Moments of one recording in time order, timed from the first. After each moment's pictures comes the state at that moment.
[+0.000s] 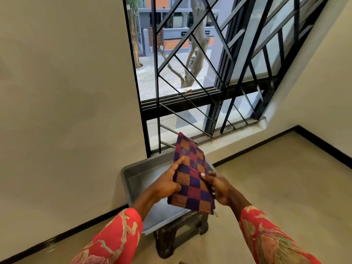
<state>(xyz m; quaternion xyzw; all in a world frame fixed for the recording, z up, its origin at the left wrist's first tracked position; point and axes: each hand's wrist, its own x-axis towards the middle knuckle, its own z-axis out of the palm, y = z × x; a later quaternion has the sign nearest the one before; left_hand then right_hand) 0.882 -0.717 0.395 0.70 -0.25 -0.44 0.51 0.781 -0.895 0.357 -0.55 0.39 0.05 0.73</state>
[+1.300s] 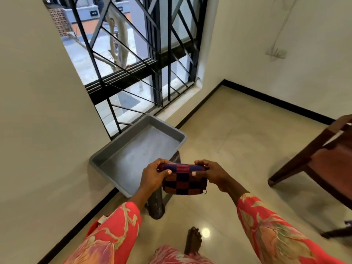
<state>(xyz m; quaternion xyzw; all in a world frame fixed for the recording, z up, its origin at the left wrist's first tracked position) 0.786 -0.636 0.344 0.76 -0.38 -0.31 0.43 0.604 -0.757 0.371 -0.62 0.46 -0.06 0.63</state>
